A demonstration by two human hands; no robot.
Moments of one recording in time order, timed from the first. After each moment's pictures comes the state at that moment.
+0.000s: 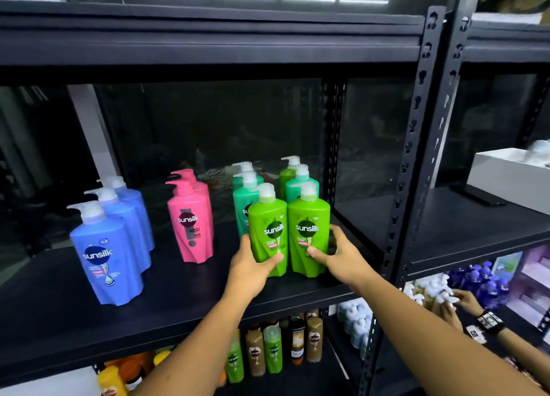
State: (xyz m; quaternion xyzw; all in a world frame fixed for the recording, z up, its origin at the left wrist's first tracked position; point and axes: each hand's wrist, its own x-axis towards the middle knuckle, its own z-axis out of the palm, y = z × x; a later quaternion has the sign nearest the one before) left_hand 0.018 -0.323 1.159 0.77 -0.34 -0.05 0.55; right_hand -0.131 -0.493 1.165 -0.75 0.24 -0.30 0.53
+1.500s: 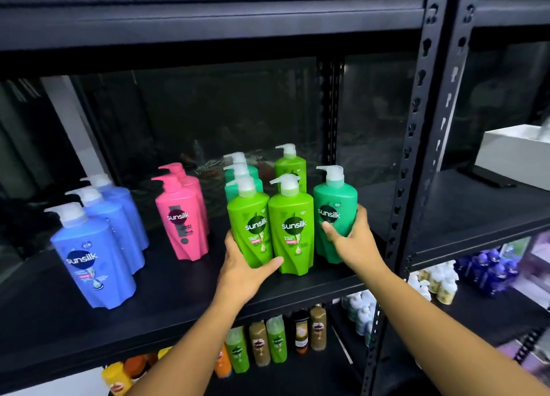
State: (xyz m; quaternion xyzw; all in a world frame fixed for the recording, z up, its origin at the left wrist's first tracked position) left_hand 0.018 -0.318 1.148 0.80 -0.31 -0.05 0.51; right_hand -0.136 -0.513 1.169 -0.72 0.31 -0.42 0.46
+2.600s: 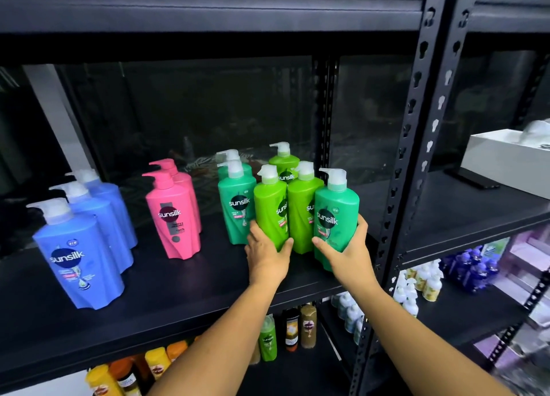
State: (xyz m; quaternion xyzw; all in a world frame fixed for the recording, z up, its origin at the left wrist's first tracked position) left_hand -0.004 -0.397 1.145 0.85 -0.28 -0.01 0.45; right_hand -0.150 -0.490 1.147 -0.69 0.26 -0.47 0.48
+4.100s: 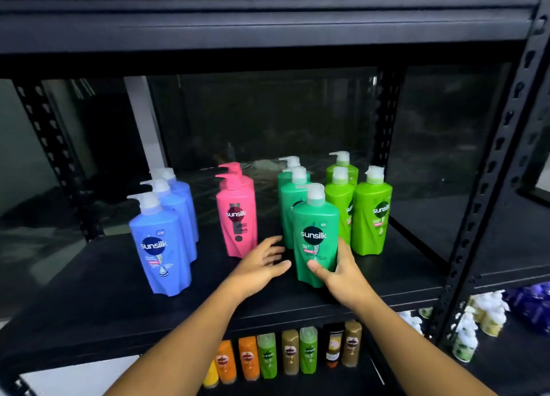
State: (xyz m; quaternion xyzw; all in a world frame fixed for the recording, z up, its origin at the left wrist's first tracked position) left_hand 0.106 -0.260 1.153 0.72 -0.39 -0.25 0.51; right_hand -0.062 -0.413 1.141 -0.81 0.20 -0.30 0.47
